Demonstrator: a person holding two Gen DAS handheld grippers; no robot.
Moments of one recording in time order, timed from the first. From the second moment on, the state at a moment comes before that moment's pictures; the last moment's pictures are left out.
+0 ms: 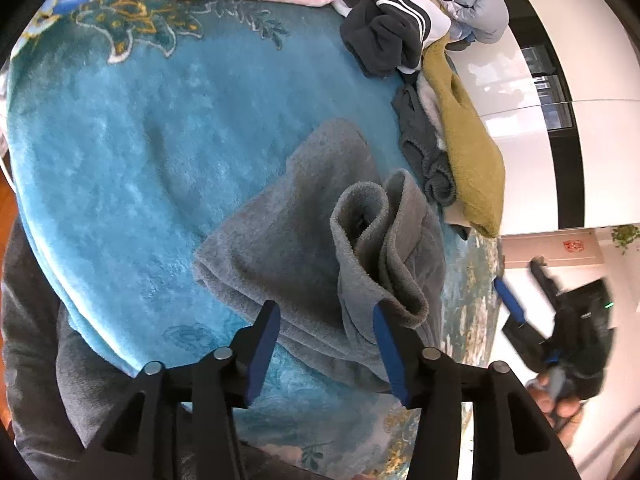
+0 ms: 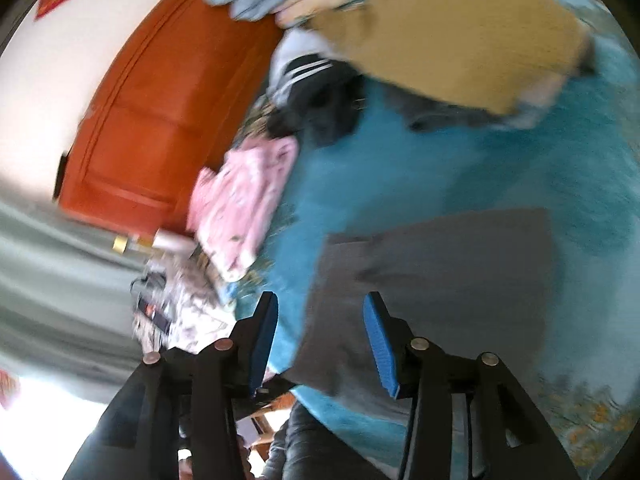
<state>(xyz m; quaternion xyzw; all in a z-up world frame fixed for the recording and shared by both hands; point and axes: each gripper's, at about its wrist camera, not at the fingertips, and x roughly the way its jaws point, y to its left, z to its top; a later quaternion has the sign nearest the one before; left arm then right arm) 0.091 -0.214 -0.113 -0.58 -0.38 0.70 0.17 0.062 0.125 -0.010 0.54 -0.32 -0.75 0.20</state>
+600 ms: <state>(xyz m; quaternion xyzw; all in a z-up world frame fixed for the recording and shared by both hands) -0.004 -0.179 -0.084 -0.57 -0.34 0.72 0.21 0.069 0.148 -0.027 0.56 -0.32 -0.74 0.21</state>
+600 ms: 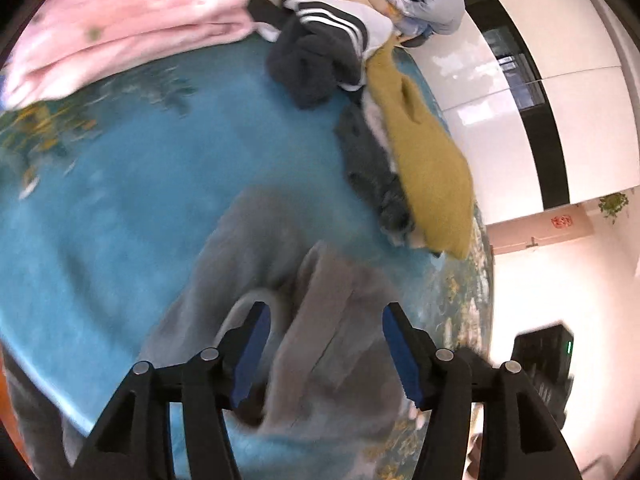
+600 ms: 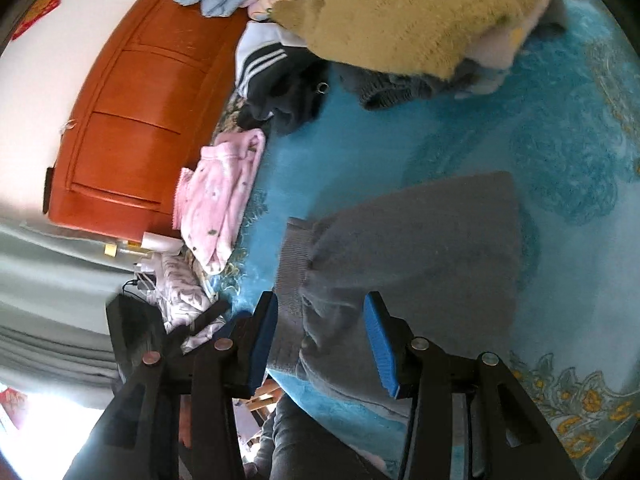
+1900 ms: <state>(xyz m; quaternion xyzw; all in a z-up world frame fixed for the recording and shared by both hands) 0.045 -0.198 -0.109 -0.60 -0.37 0.70 0.14 0.108 0.199 -0.061 0.55 -0.37 -0.71 0.22</state>
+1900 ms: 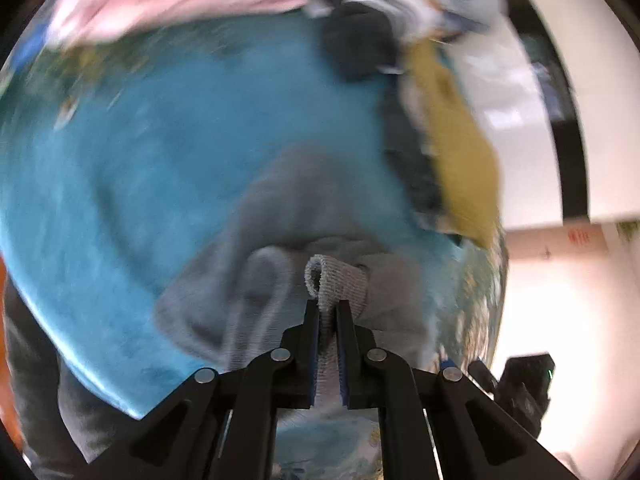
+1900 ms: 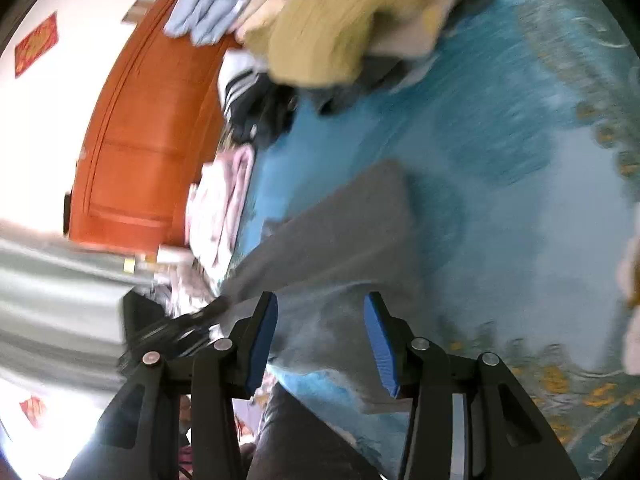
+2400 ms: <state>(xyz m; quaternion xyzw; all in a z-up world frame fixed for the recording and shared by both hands) 0.062 -0.191 -0.102 -0.61 -0.32 0.71 0.15 0.102 0.176 -0.112 0.60 -0.37 -0.68 0.21</state>
